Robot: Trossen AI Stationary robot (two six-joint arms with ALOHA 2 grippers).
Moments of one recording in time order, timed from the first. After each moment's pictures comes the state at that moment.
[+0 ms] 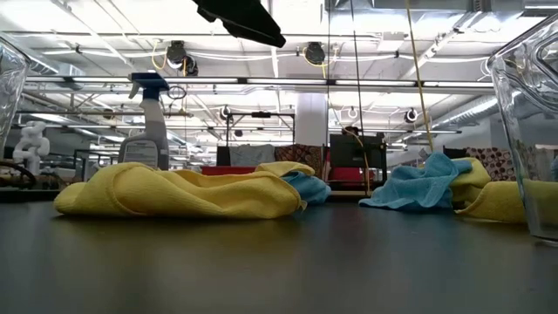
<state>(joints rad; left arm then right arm) -0.21 1.49 1.15 -0.29 -0.19 0.17 0.87 1.31 1.03 -0.75 -0.03 0.83</state>
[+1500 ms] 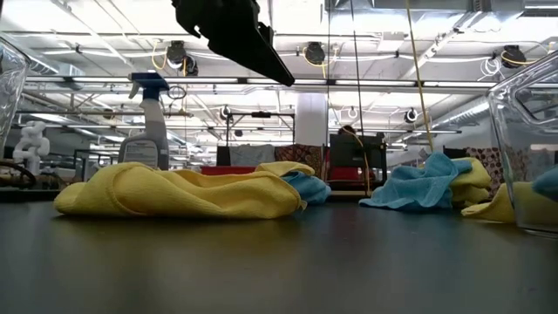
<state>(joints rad) -0.20 1.62 1.15 -0.27 -0.19 0.19 0.86 1.66 1.03 -0.49 0.02 0.57</state>
